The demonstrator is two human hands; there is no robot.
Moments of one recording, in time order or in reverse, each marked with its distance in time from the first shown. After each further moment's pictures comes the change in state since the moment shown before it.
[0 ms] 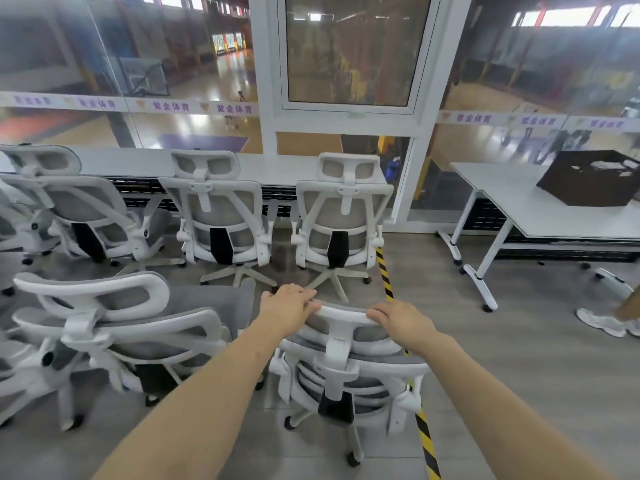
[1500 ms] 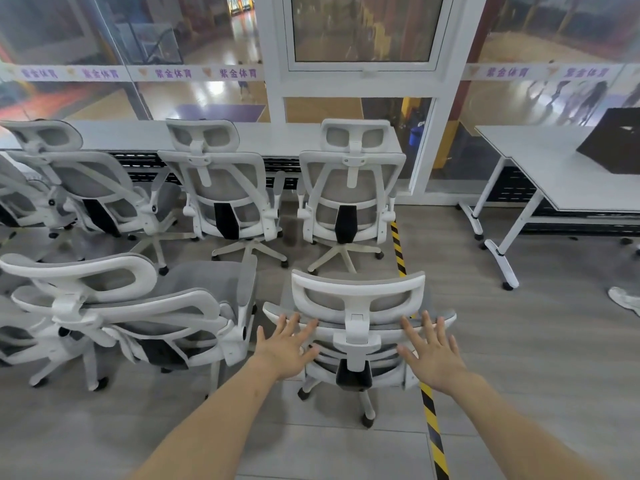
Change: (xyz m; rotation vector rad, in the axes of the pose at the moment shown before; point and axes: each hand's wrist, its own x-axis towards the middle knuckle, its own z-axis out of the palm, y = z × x) left_hand -0.015 0.018 0.115 0.042 -0.305 -0.093; right_hand -0.028 0.120 0.068 -0.174 -0.190 0.154
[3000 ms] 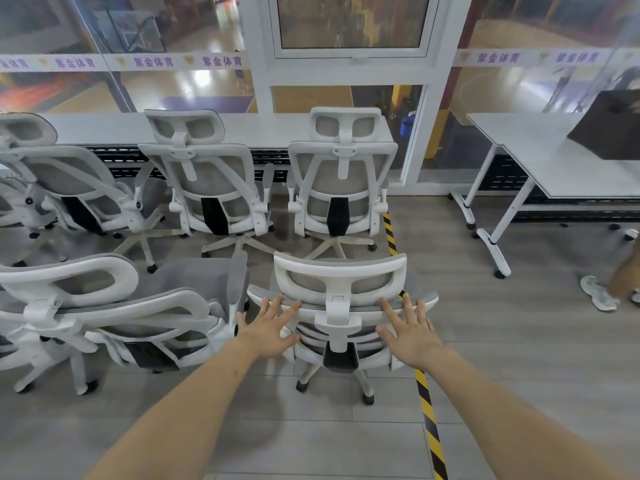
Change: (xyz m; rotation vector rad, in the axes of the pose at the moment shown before) left_hand 0.029 -0.028 -0.020 -0.033 -0.006 0.022; right_hand 0.028 -0.032 -0.016 0.050 -0.036 -0.004
